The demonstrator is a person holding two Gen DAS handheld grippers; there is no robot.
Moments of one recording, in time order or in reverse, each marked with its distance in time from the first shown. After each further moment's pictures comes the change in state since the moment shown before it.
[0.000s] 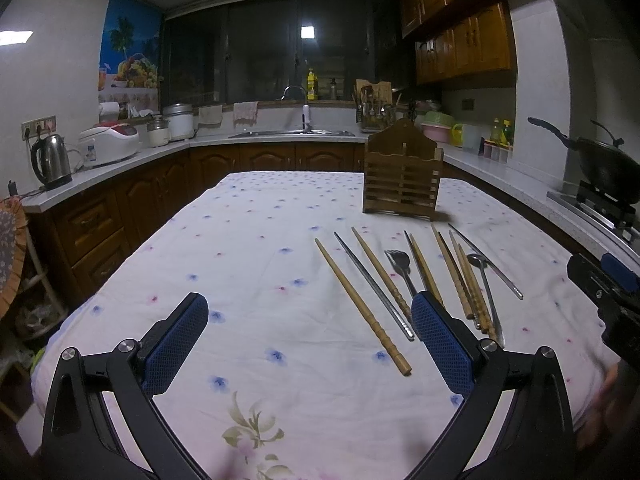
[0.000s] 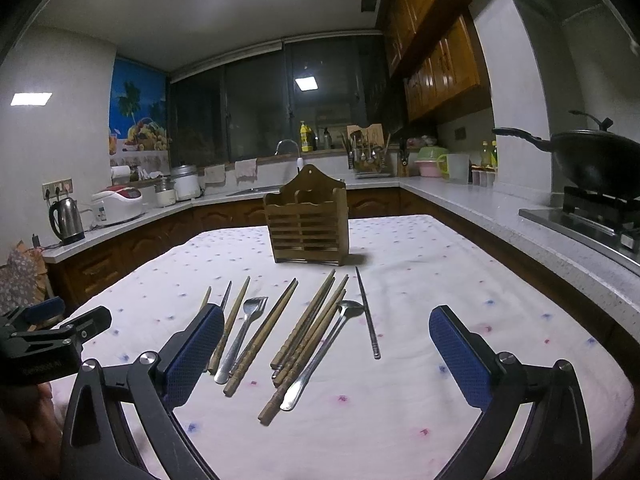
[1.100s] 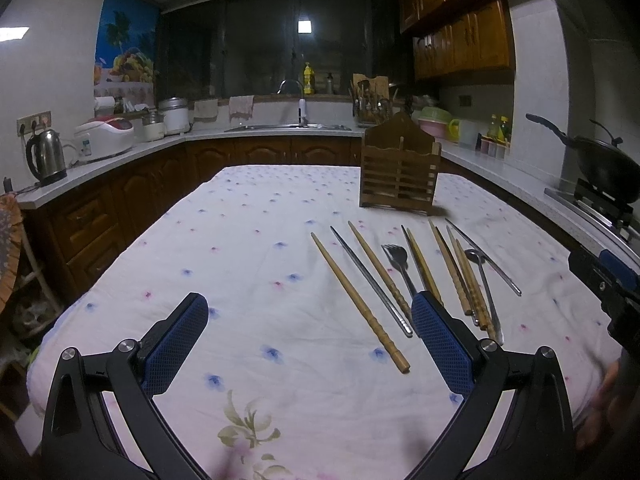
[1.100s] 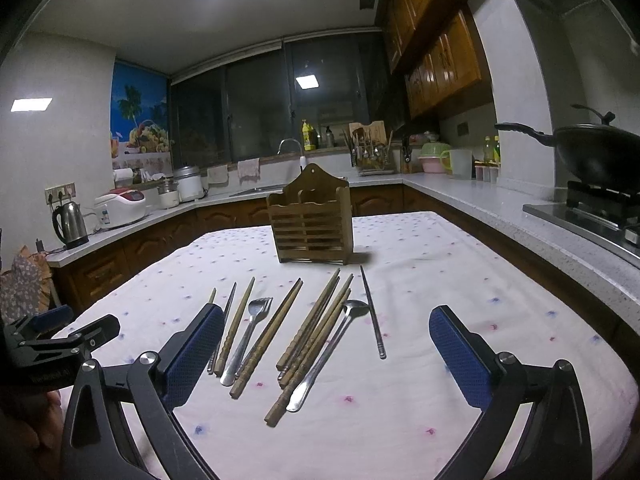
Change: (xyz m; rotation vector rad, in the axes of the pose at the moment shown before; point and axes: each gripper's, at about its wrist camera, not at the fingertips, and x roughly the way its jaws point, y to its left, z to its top) left arm 0.005 -0.004 -0.003 0.000 0.024 -0.016; right arm 0.001 0.003 0.001 0.010 0.007 0.011
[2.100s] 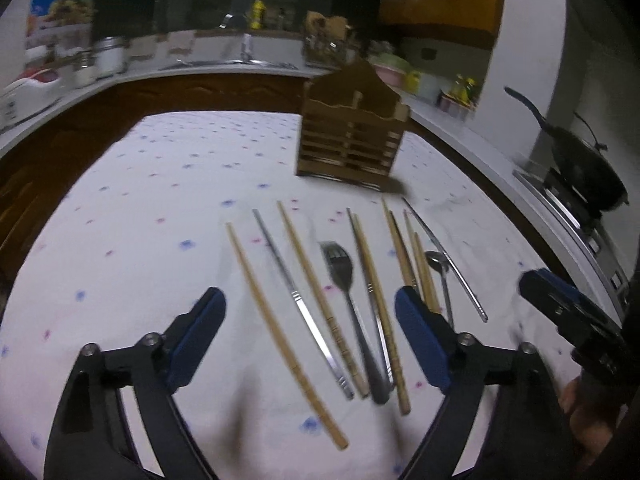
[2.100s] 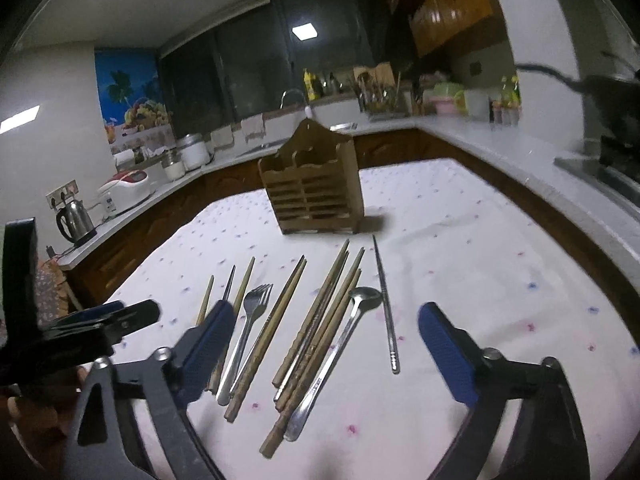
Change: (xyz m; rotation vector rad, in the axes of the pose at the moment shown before) left arm 0.101 -0.032 0.061 -0.009 0.284 -0.251; right arm 0.069 -0.025 0.036 0.119 0.262 0.101
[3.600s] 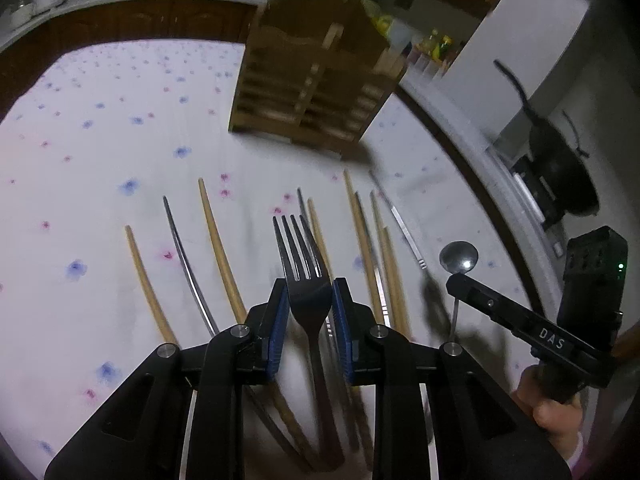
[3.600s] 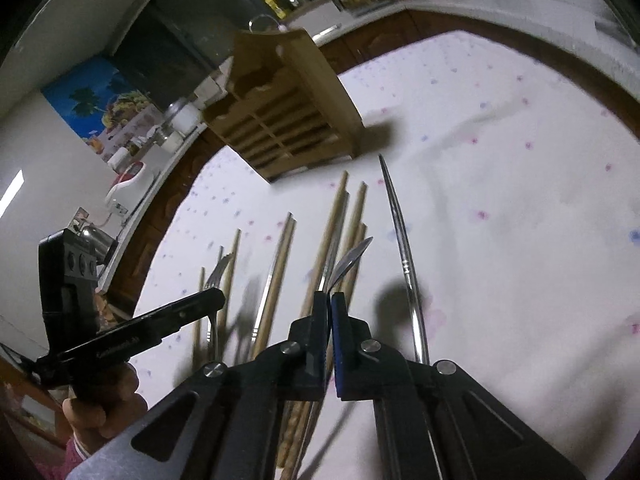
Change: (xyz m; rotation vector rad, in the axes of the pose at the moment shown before) left arm 0.080 0.007 0.049 -0.062 0.256 -0.255; right arm 0.090 -0.049 0.028 0.252 0.309 0.157
